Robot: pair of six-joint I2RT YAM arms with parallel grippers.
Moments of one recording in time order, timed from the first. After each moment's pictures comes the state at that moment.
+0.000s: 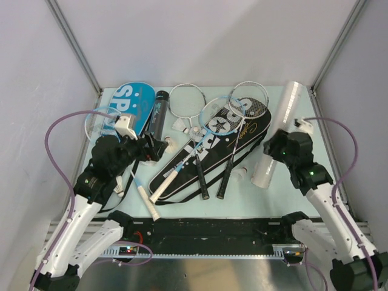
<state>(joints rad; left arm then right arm) -0.41 0.68 0.85 -0.43 0.10 -0.35 0.22 0.79 0.73 -0.48 0.22 0.59</state>
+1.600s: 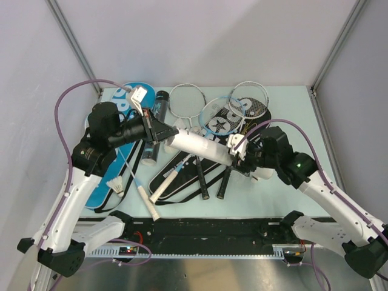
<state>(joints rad) -0.40 0.99 1.28 -0.53 0.61 -0.52 0.65 0.96 0.96 -0.58 -0.38 -0.57</state>
